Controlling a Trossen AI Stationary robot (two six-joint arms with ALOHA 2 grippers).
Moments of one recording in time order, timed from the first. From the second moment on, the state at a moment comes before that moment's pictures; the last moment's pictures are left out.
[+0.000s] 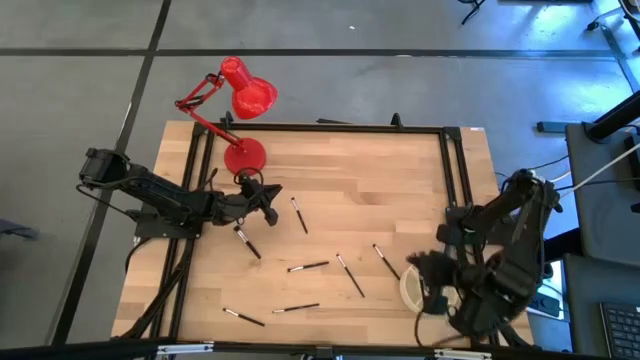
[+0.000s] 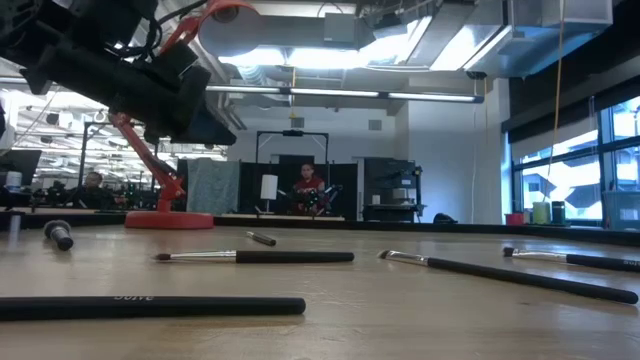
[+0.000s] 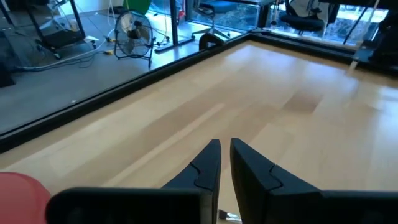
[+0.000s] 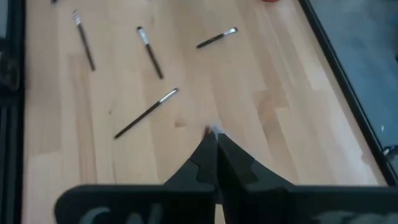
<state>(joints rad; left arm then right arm) -0.13 1.20 0.28 0.54 -0.78 -0.35 0.99 1.54 1.66 -1.57 0.79 1.09</state>
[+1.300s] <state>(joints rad) -0.12 1.20 0.28 0.50 -0.86 -0.37 0.99 1.57 1.45 -1.57 0.76 0.96</state>
